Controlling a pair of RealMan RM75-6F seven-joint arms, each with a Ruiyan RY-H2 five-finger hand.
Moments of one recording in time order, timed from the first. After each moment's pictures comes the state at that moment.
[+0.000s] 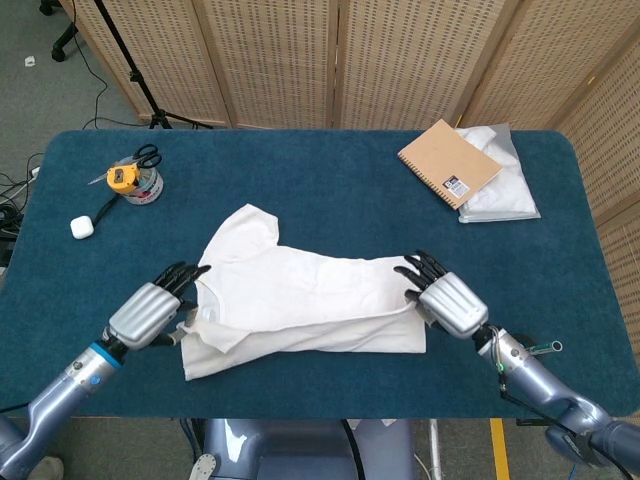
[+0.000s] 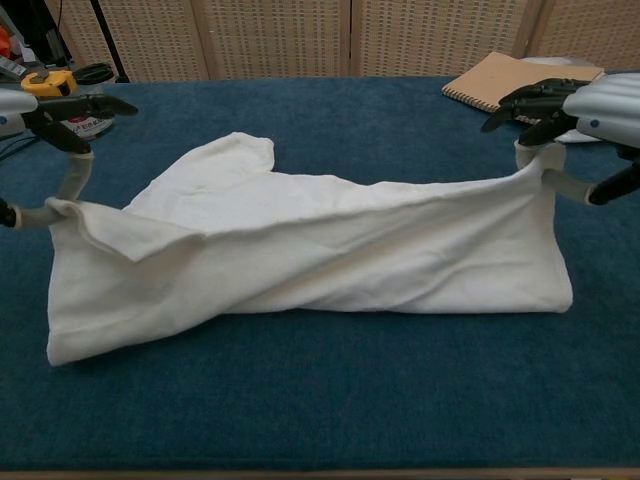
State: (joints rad) left arm -0.57 -1.20 0.04 -1.59 1.60 1.12 -0.07; right arm 0.62 -1.35 0.00 -1.28 -1.72 1.16 0.13
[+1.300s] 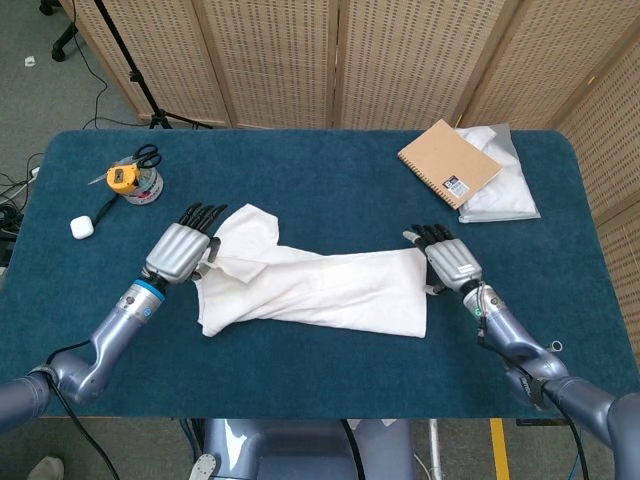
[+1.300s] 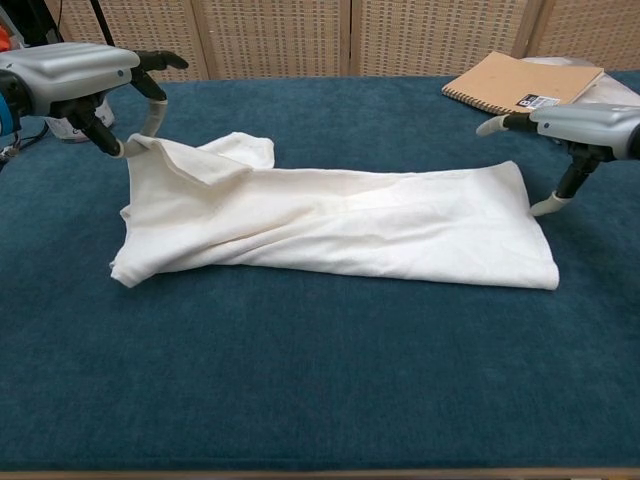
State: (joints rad) left arm -0.75 -1.42 -0.15 -1.34 1.31 0.92 0.16; right arm 0.74 -1.51 0.10 -1.01 -1.42 0.81 0.25
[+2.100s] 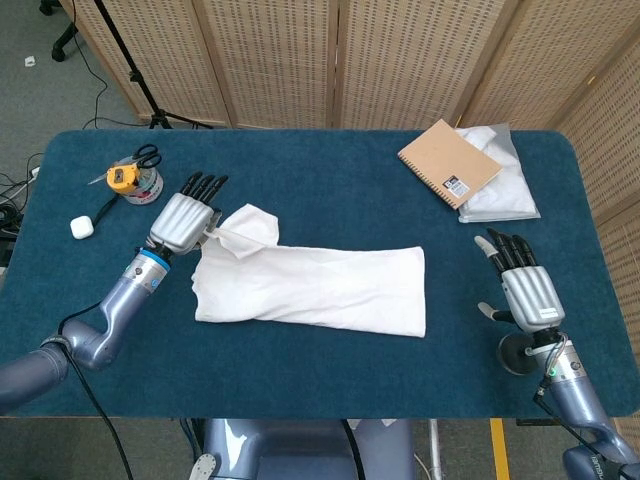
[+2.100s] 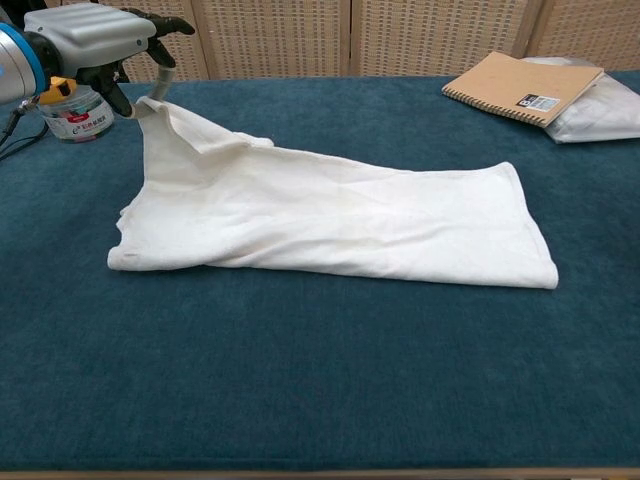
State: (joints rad) left arm -0.86 -1.49 -0.19 -1.09 1.33 0.87 0.17; right arm 0.42 -1.25 0.09 -1.43 -1.42 1.29 0.06
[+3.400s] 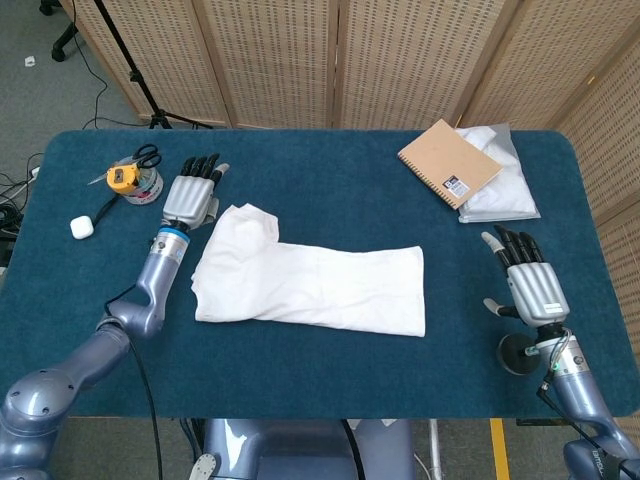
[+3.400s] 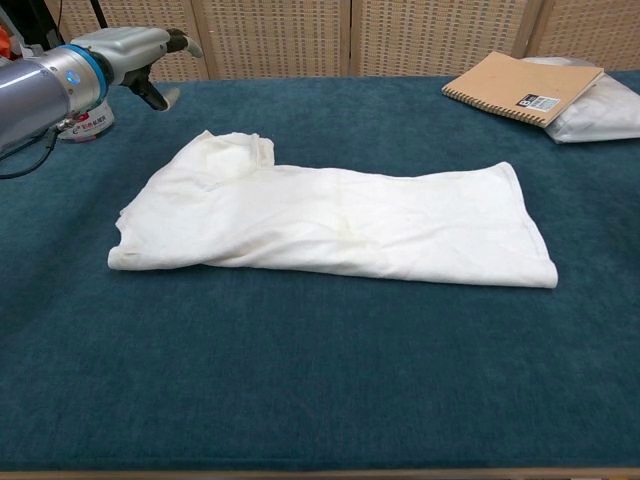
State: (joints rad) left arm -0.98 -1.79 -0.29 -0.60 1.20 0.73 -0.01; right arm 0.41 -1.27 0.13 -1.39 -1.41 1.24 0.07
